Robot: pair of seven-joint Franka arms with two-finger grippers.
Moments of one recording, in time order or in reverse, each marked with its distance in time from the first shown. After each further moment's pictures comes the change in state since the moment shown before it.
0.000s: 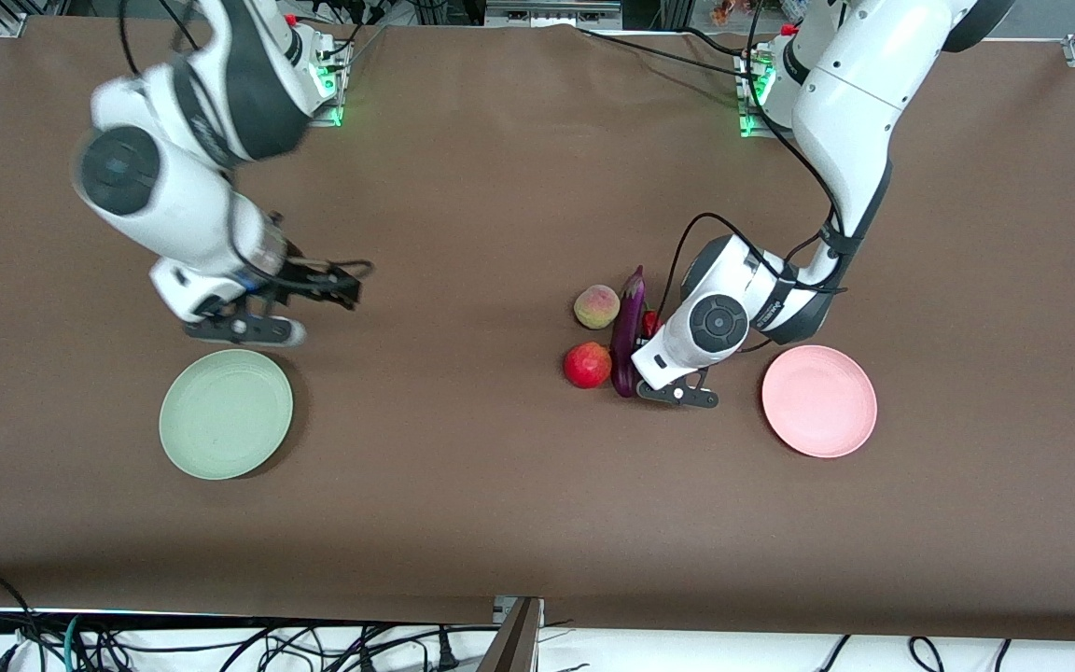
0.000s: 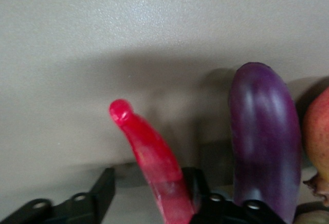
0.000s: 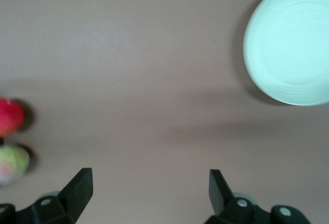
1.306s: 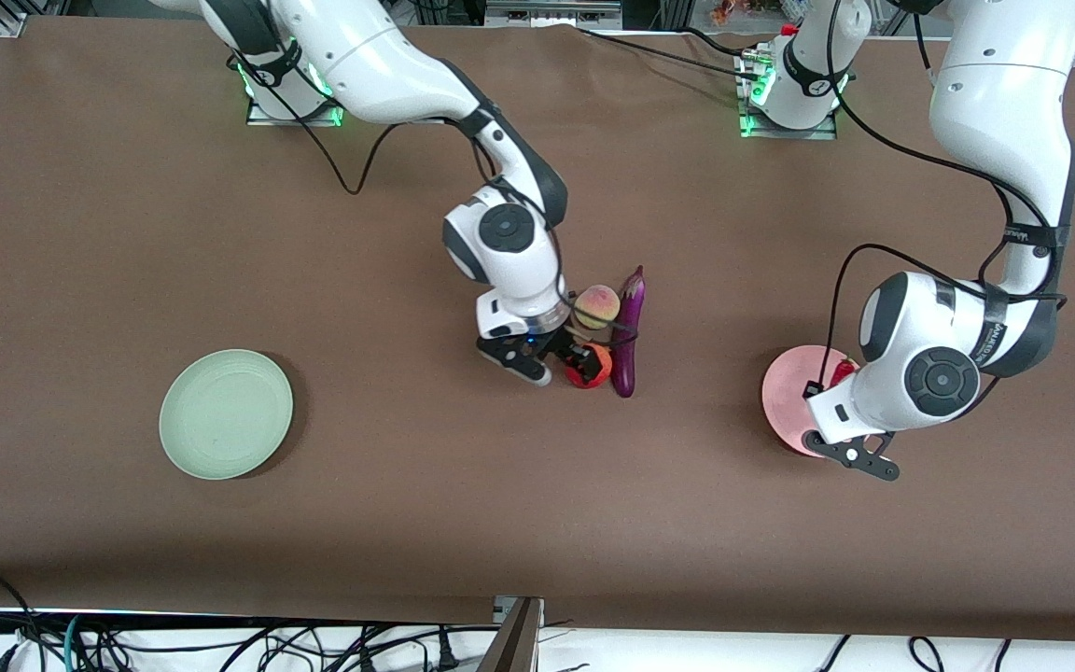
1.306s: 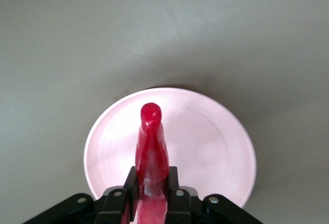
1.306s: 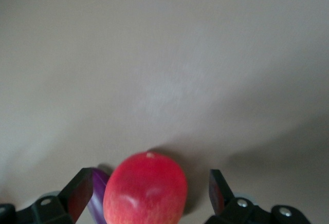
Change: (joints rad) left arm 0.247 -0.049 0.105 0.191 0.143 -0.207 0.535; right arm 0.419 0.634 -0.058 0.405 -0.048 0.587 0.877
